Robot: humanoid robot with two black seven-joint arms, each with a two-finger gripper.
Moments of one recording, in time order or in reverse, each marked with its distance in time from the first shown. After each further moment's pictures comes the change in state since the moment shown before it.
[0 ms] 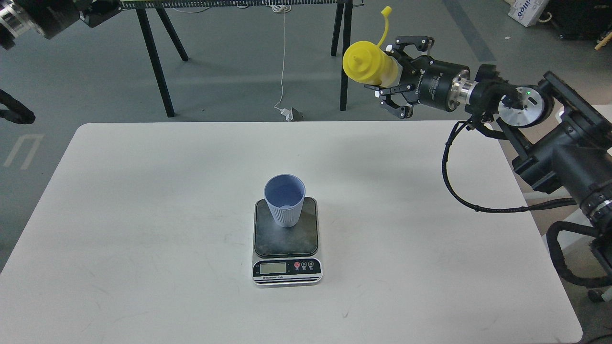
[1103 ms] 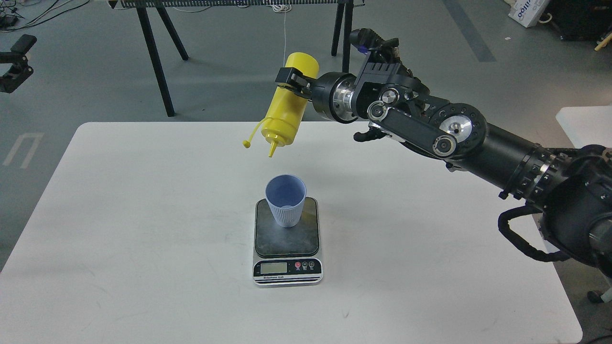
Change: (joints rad) left arm 0.347 0.134 -0.136 0.096 -0.325 0.000 0.000; right arm 0.229 0.205 -0.613 0.201 -0.817 -0.312 0.107
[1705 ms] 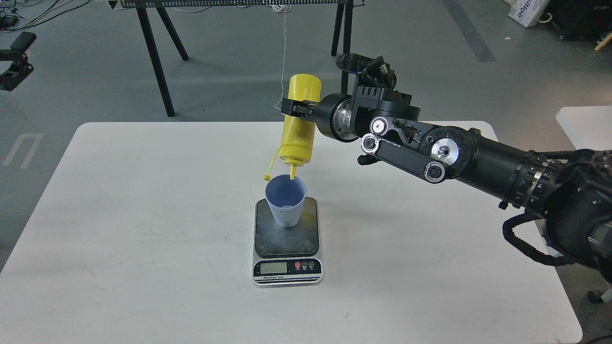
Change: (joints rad) left arm 0.000 -0.005 -0.006 0.000 0.001 0.000 0.000; right arm -0.015 0.006 -0.056 -0.002 -0.091 -0.006 0.000
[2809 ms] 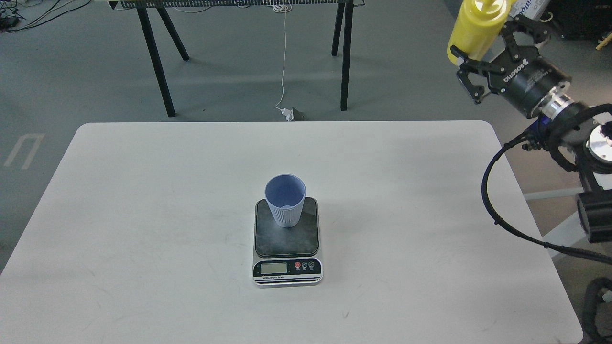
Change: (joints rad) left arm -0.016 0.114 0.011 -0.039 0.030 0.000 0.000; right arm -0.866 -0.300 1.327 0.164 1.247 0.244 -0.148
